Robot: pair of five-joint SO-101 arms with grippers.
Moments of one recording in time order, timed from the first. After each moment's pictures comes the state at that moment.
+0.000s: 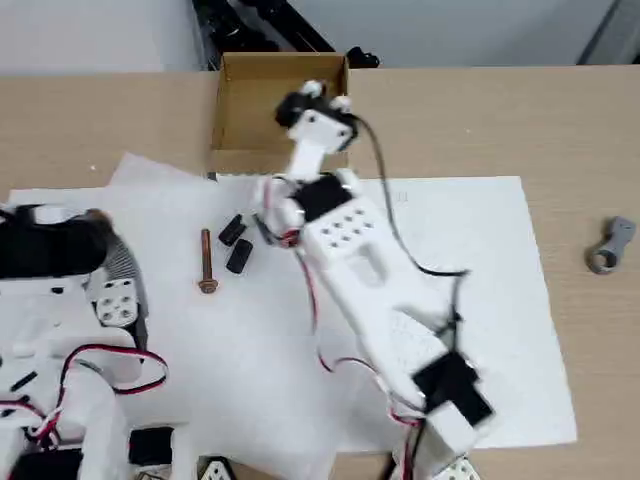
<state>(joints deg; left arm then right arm) -12.7 -74.2 28.6 82.0 0.5 -38.0 8.4 -8.4 70.2 -48.5</state>
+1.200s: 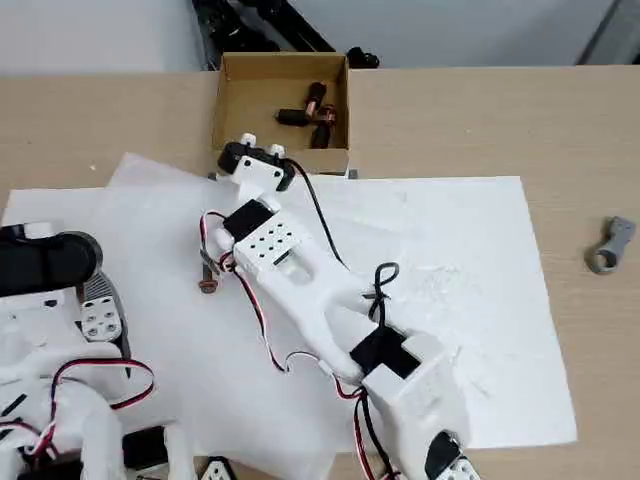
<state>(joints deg) -20.1 -76.5 29.3 86.6 -4.0 -46.4 27.7 -15.4 65.5 -54.9</state>
